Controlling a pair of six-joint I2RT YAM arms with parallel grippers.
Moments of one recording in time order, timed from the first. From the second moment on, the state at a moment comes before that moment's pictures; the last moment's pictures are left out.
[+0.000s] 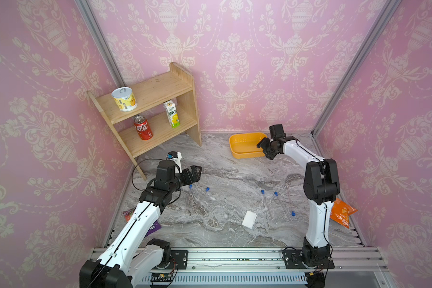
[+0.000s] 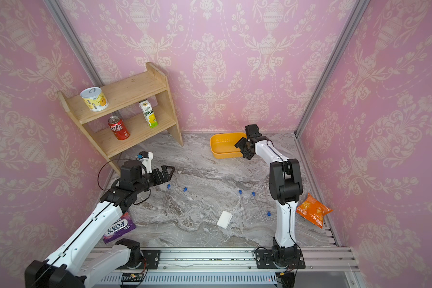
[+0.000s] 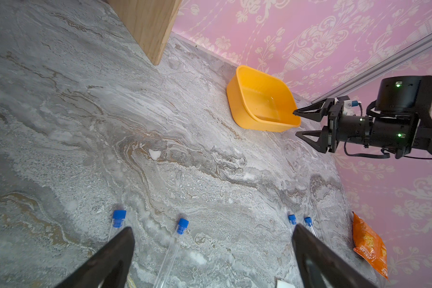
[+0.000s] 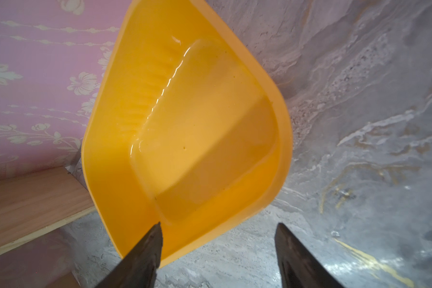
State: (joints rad) left arm -0.22 0.98 0.75 -0.30 0.22 -0.54; right arm 0.16 2.13 1.73 -0.56 -0.12 0.95
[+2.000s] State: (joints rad) left arm -0.22 0.95 0.67 -0.36 0.22 -0.54; right arm 0.37 1.87 1.51 -0.73 -0.12 0.73
